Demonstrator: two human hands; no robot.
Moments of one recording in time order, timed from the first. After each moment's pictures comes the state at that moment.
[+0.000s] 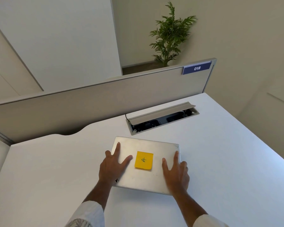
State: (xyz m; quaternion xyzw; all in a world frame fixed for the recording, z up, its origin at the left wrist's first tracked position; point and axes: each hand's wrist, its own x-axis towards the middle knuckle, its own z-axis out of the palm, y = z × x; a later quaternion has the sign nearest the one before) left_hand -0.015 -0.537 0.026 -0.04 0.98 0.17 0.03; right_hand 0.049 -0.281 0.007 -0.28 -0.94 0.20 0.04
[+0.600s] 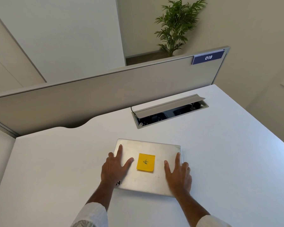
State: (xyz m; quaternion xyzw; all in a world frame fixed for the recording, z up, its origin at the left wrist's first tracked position) left_hand -0.006 -0.566 -0.012 -0.03 0.99 0.14 0.06; right_hand 0.058 -0.306 -0.023 -0.27 -0.95 0.17 0.00
